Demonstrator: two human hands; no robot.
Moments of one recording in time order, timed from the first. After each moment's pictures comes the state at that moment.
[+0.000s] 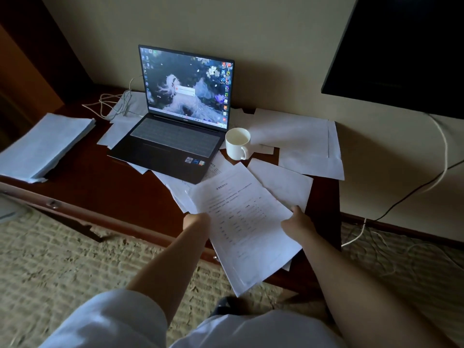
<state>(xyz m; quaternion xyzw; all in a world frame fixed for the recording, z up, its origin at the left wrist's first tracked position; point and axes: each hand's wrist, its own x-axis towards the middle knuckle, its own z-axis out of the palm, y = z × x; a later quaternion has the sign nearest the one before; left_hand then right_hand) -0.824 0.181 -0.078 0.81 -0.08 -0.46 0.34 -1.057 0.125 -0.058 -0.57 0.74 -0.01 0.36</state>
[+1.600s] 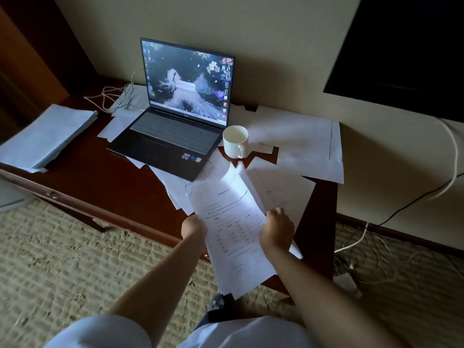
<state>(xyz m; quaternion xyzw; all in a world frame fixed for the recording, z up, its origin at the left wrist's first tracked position) -0.849 0.188 -0.084 0.80 -0.04 -0.43 0.41 -1.024 0.149 -0.072 -0.72 0.67 -0.08 0.13</state>
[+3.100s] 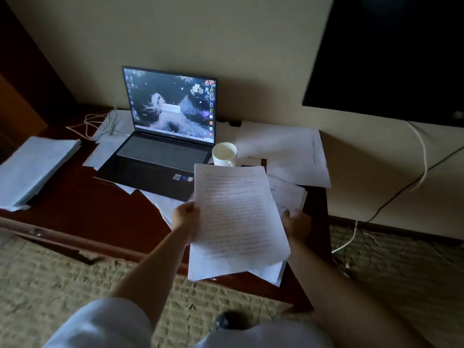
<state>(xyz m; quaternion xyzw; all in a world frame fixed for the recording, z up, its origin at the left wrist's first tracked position) -0.815 0.149 -0.039 0.78 -0.23 -0.39 0.44 -1.045 0.106 -0.056 -0.38 0.79 -0.31 0.37</state>
